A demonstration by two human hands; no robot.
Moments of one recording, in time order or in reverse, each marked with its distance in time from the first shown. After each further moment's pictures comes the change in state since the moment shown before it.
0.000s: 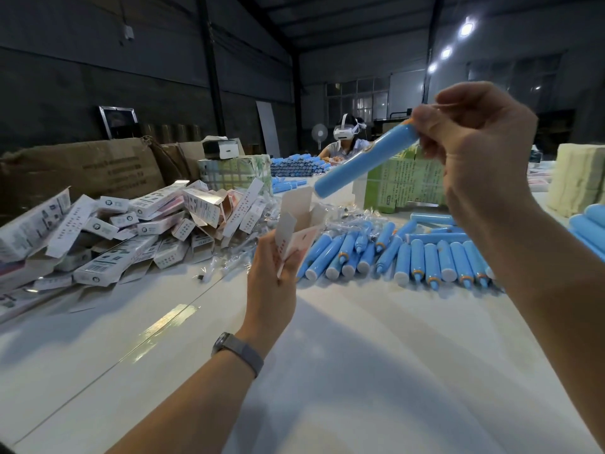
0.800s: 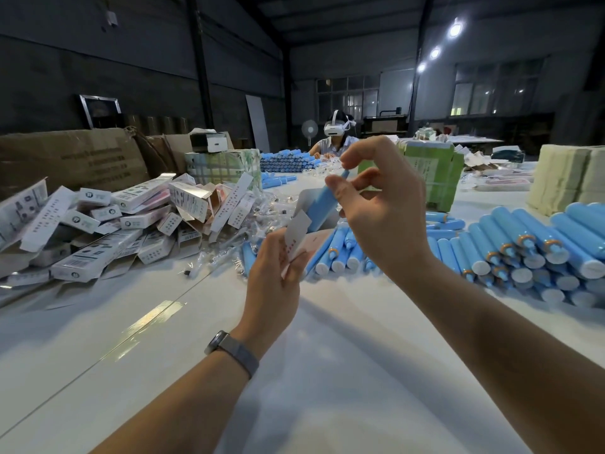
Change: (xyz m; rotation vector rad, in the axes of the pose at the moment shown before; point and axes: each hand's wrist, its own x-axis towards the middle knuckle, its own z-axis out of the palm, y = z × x) left_hand -0.006 0.005 0.009 0.006 -0.096 0.103; right_hand -0.057 0.039 0.035 -0.482 -0.190 -0.323
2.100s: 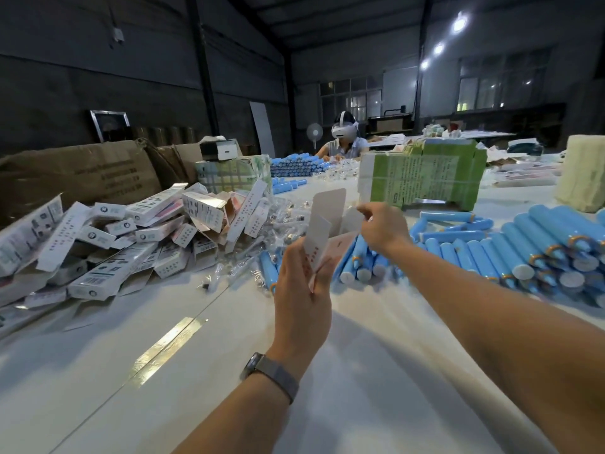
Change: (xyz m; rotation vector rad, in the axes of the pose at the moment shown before) left_hand 0.001 -0.008 0.006 -0.015 0.114 -0.013; right_hand -0.003 0.162 0.058 -0.511 -0.363 0.513
